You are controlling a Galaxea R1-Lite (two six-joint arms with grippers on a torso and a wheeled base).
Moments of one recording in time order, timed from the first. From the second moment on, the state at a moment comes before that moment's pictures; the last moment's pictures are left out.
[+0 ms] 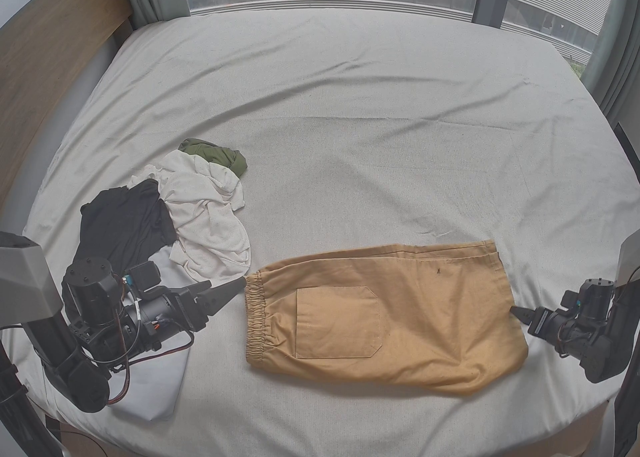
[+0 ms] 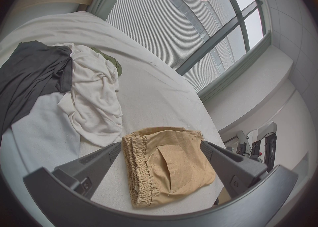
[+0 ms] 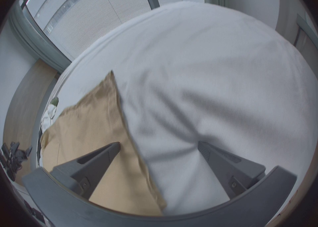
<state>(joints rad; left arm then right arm) -0.27 1.98 -0.23 -1.55 -0.38 -0.49 -0.16 2.18 -0.14 -1.53 0.19 0.36</state>
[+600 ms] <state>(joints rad) -0.27 2.01 -0.23 -1.55 -0.38 -0.50 -0.02 1.95 -0.32 -1.54 0.39 0.36</state>
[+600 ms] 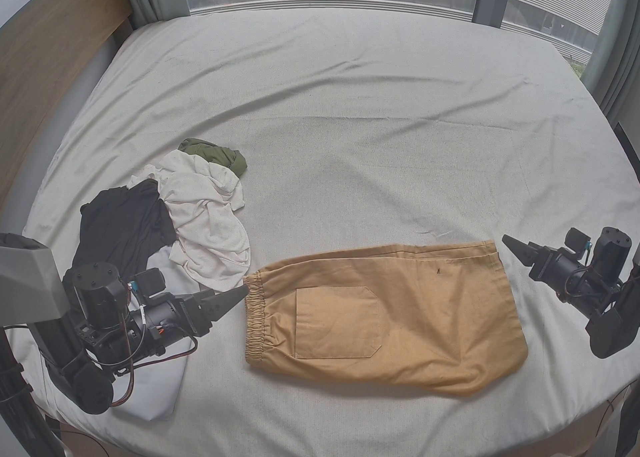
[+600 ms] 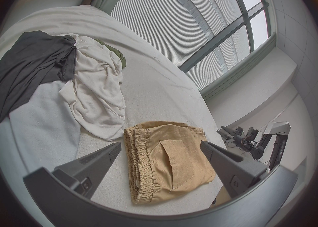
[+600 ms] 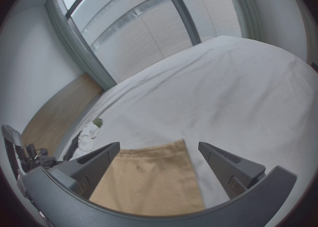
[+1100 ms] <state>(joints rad) -0.30 2.12 -0.23 -1.55 -0.38 -0.51 0.01 1.89 -0.33 -1.54 0.47 0.37</state>
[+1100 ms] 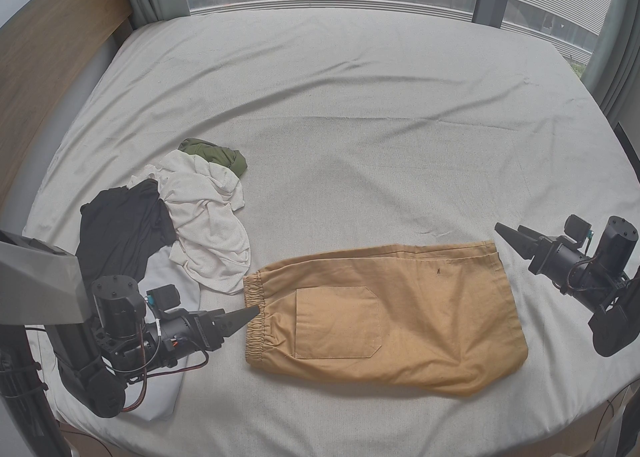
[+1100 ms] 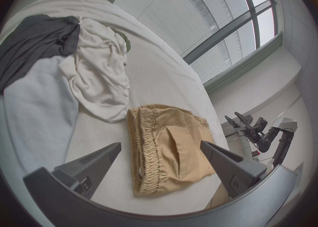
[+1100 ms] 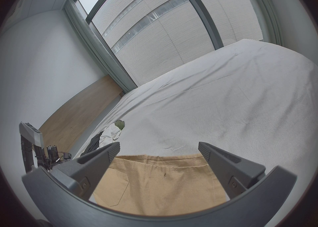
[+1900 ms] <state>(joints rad) -0.37 2.35 -0.43 -1.55 -0.37 -0.58 0.01 1.88 -0.33 -1.54 0.47 0.37</state>
